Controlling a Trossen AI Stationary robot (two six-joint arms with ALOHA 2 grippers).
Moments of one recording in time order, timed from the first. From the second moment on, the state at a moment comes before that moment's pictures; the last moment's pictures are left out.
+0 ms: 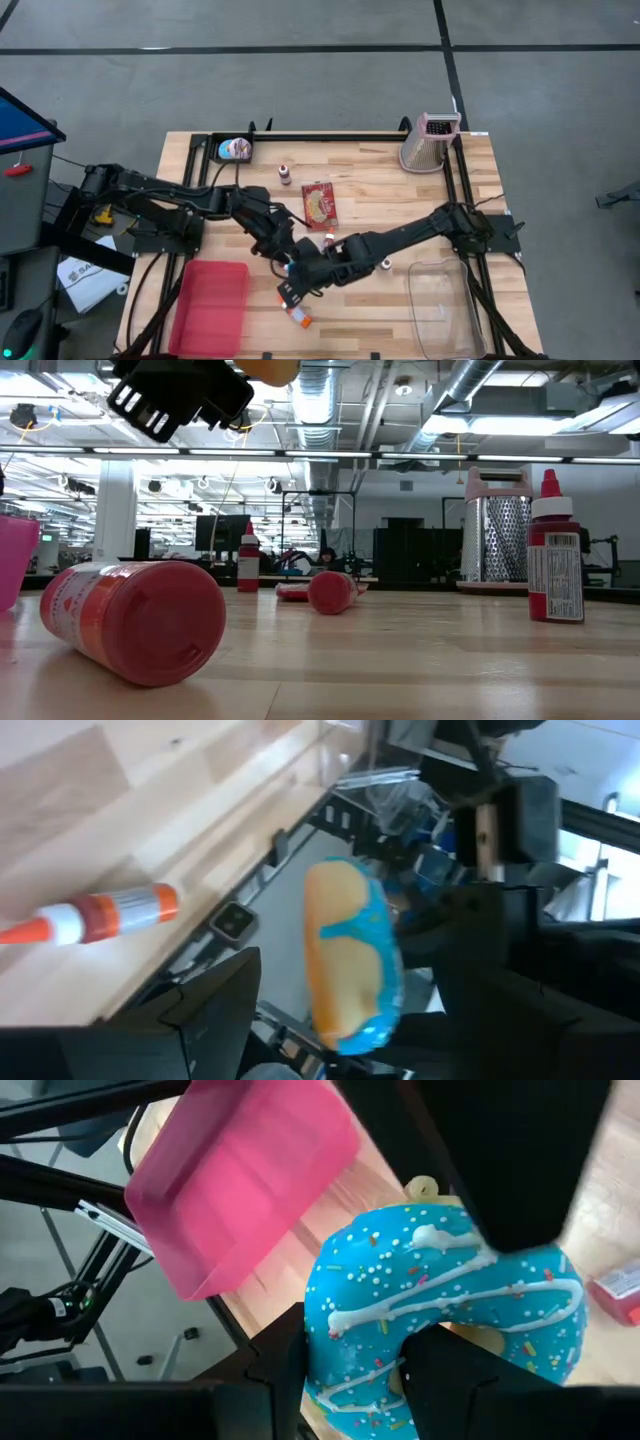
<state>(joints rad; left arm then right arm) -0.07 1.28 0.78 0.05 0.54 -1.64 0.38 2.21 2.27 -0.99 0.20 1.19</state>
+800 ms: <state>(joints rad) -0.06 1.28 0.78 0.08 0.52 -1.66 0.34 2.21 2.27 -0.99 0.15 1.14</state>
